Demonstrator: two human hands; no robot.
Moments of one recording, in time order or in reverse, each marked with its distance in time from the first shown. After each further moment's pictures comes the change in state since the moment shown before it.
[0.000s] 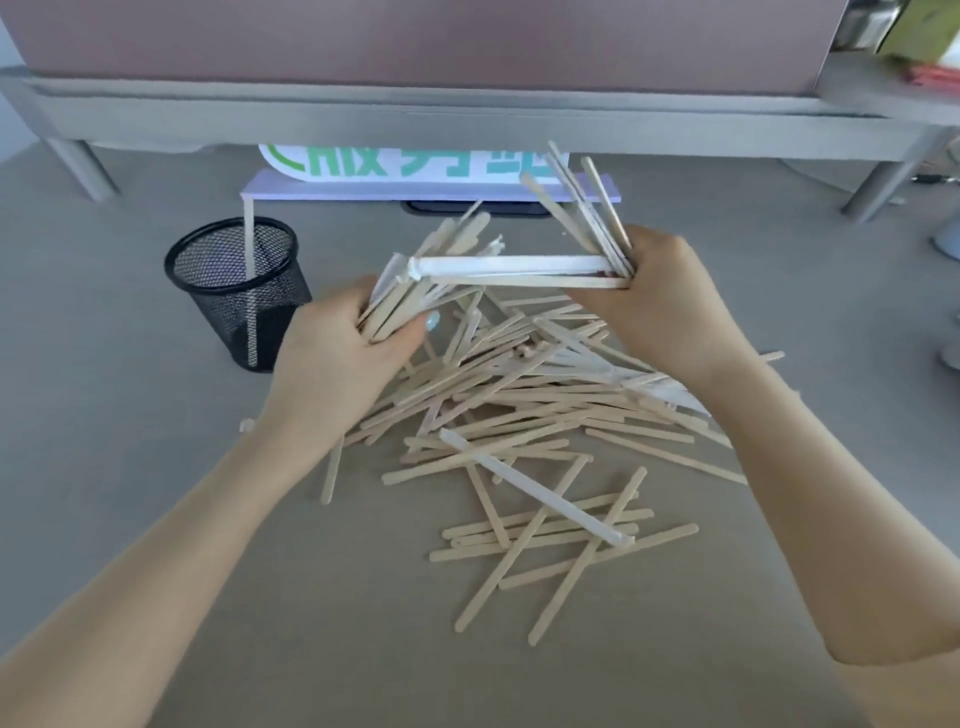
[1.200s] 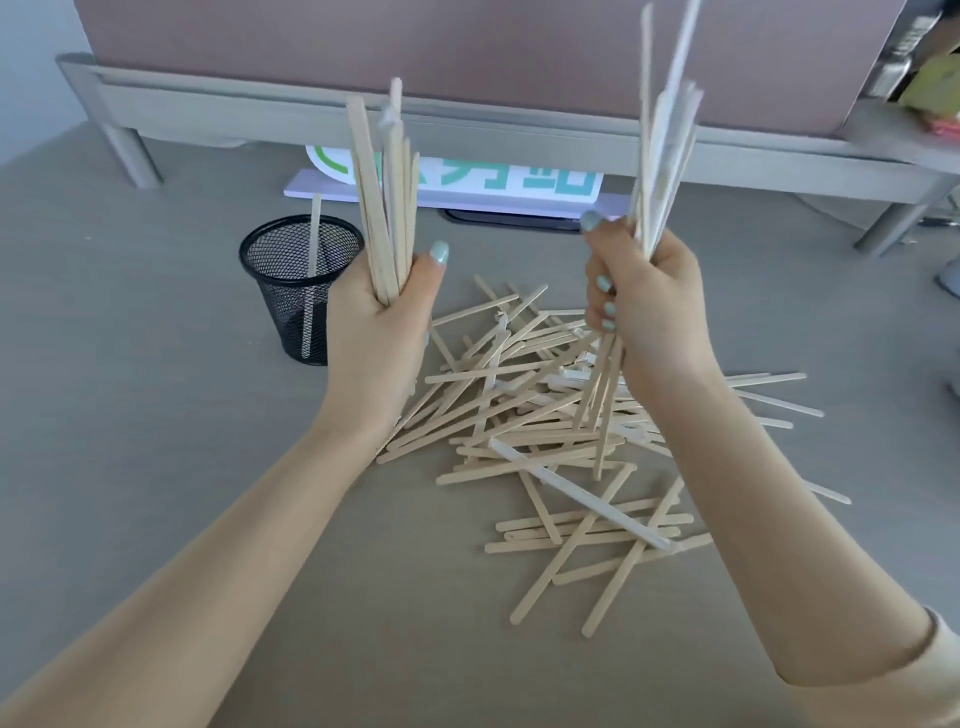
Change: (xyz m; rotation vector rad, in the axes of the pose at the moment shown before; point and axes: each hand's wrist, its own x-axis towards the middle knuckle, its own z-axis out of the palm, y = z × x) left_hand 0.004 0.004 -0.010 -0.615 0.211 -0.116; right_hand -0.003 -0.049 0.046 0.825 0.169 0.186
